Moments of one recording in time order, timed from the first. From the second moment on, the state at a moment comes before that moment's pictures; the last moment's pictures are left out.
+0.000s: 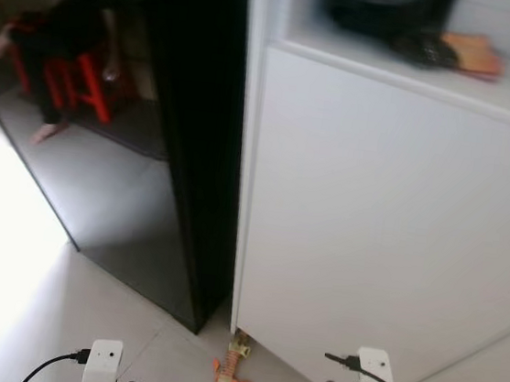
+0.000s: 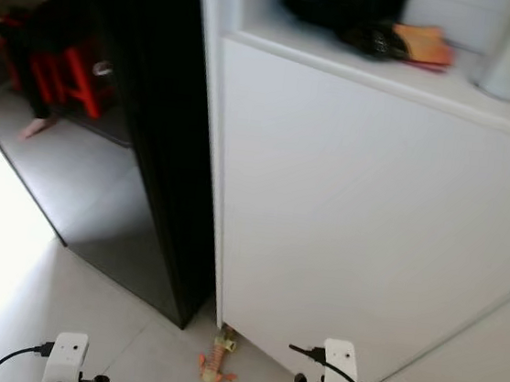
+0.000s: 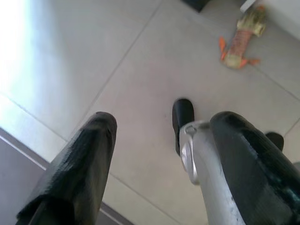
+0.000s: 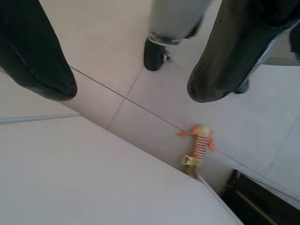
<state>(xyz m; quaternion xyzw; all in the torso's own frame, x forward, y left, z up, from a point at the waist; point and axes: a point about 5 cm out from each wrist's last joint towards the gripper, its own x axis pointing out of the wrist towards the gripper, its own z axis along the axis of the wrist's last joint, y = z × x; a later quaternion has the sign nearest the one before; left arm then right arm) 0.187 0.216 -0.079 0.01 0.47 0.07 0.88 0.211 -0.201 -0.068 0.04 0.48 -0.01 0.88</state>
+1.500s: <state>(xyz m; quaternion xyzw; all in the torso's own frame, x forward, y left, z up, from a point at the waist) 0.189 0.217 -0.078 0.02 0.47 0.07 0.88 0.210 -0.201 -0.069 0.07 0.47 -0.03 0.88</state>
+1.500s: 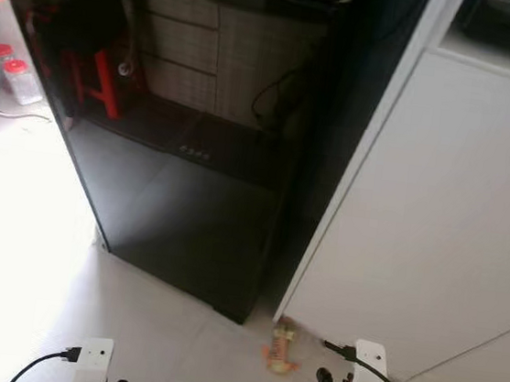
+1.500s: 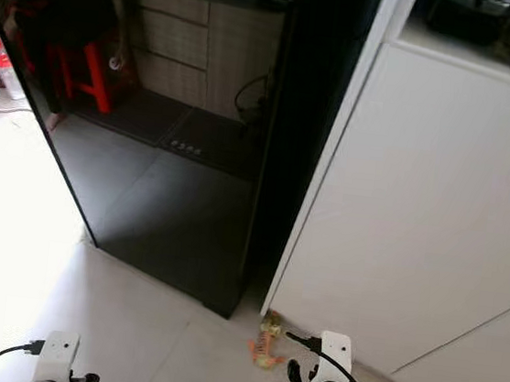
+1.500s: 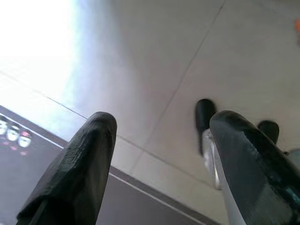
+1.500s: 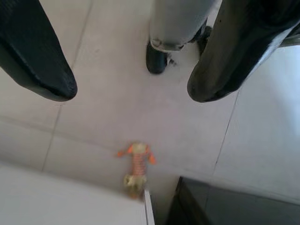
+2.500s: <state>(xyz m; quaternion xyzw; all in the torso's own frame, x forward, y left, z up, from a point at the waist) 0.192 0.223 -0.075 0.02 0.46 0.08 0.88 0.213 -0.198 -0.068 0.07 0.46 -0.03 0.88</state>
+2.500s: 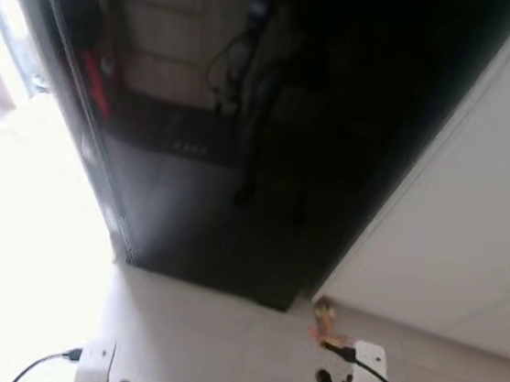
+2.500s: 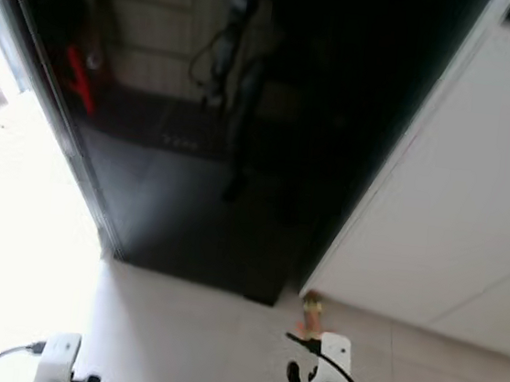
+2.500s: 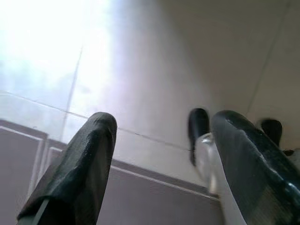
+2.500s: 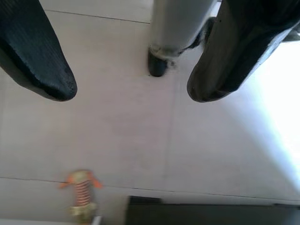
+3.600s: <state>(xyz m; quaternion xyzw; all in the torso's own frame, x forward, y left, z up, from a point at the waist) 0.191 0.210 -0.078 0.00 0.46 0.08 0.88 0.209 -0.210 -0.068 0.06 0.47 -0.03 0.88</state>
